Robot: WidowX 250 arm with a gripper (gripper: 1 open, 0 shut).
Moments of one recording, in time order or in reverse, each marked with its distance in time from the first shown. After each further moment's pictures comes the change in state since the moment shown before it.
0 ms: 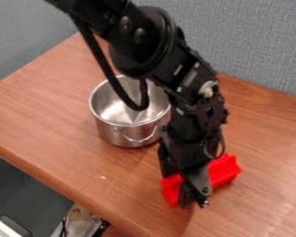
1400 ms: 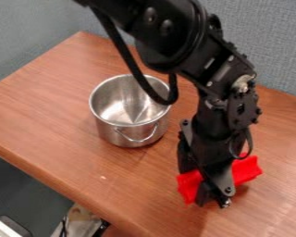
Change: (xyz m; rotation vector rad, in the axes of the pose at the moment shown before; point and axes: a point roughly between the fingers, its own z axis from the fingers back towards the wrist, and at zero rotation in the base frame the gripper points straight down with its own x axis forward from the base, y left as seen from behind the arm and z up) arm 0.013 -0.011 0.016 0.030 0.019 -0.039
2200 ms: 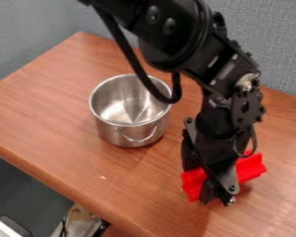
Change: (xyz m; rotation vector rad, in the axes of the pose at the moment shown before) arm 0.005 0.000 0.002 0.009 -0.020 -0.010
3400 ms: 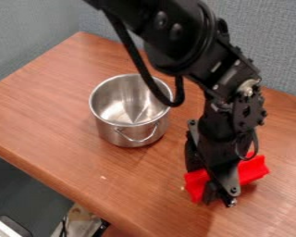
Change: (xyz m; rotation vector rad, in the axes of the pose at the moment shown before) arm 0.005 0.001 -0.008 0.003 -0.011 -0.021
